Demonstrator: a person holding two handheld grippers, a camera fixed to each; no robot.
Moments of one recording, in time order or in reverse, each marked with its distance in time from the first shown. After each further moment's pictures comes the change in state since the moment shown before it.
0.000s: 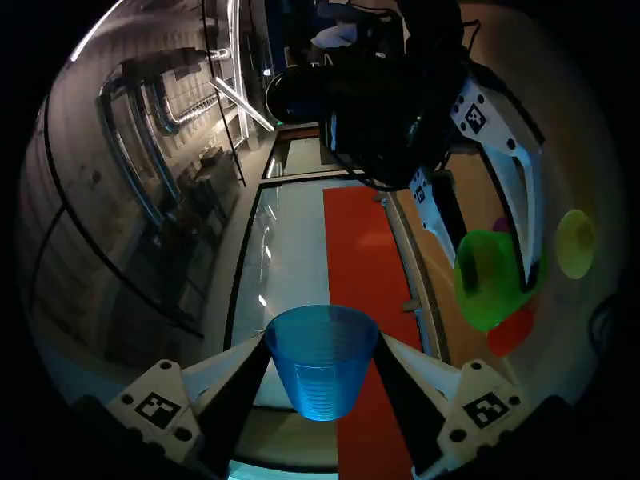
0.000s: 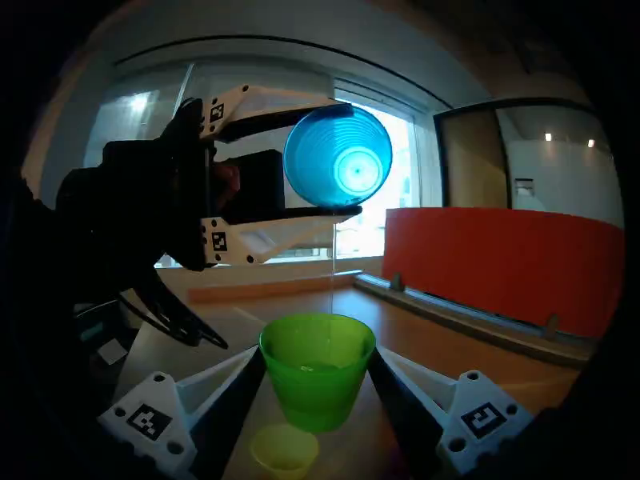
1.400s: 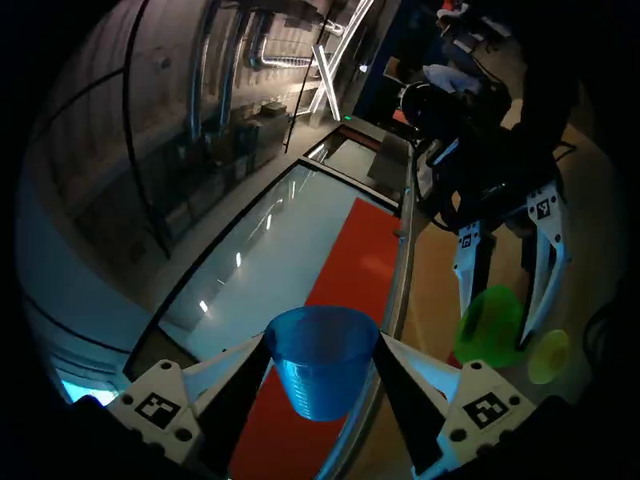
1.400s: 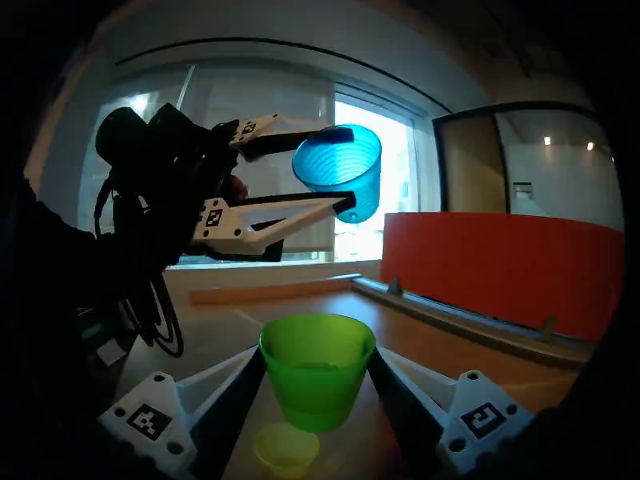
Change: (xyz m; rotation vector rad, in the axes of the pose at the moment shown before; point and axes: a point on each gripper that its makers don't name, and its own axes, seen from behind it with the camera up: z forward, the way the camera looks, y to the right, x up) left arm -0.025 0.009 0.003 0.008 -0.009 -0.583; right arm 0.003 -0.002 -0.011 -0.009 0.015 -0.008
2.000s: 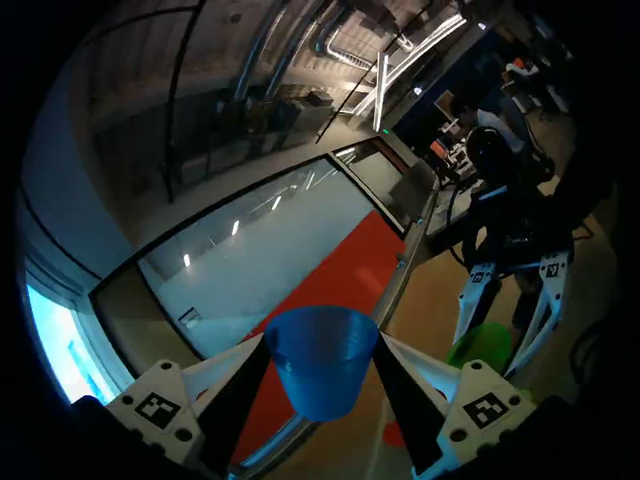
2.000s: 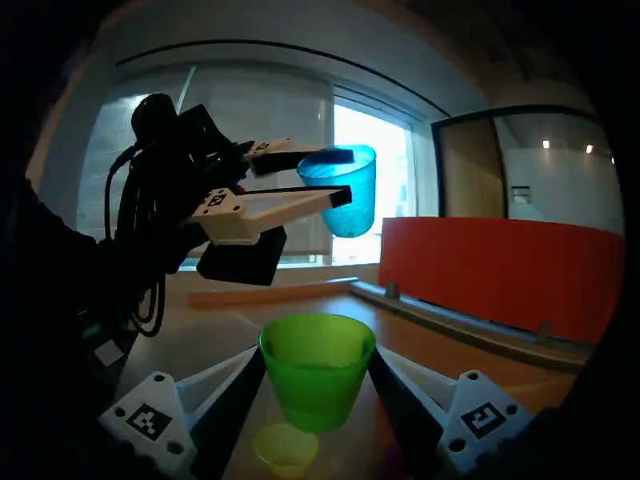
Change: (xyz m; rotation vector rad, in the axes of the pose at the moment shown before) left arm -0.011 -0.004 -0.003 -0.003 -0.014 -0.356; right arm 0.011 0.000 -0.006 -0.012 0.015 -0.008
